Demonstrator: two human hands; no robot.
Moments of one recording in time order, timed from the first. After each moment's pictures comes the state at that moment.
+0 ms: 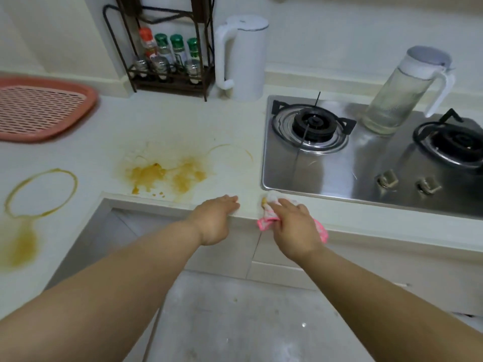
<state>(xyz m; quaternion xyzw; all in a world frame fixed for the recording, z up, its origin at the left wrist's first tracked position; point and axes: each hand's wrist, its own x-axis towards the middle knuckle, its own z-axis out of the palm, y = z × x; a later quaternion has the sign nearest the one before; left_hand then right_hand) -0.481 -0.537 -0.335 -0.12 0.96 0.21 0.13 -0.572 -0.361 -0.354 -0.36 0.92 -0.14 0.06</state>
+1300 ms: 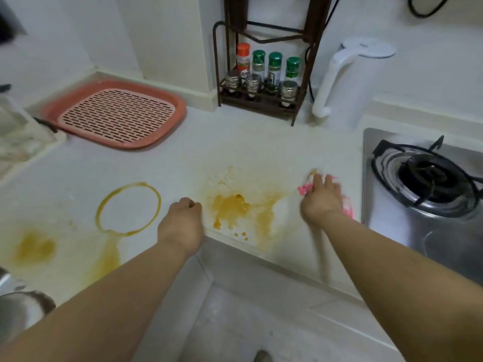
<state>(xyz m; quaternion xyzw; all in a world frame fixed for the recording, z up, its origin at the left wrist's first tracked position) -0.404 -0.727 -0.341 -0.43 0.89 0.09 0.06 -0.657 -0.591 -0.368 -0.26 0.95 -0.13 0.08</state>
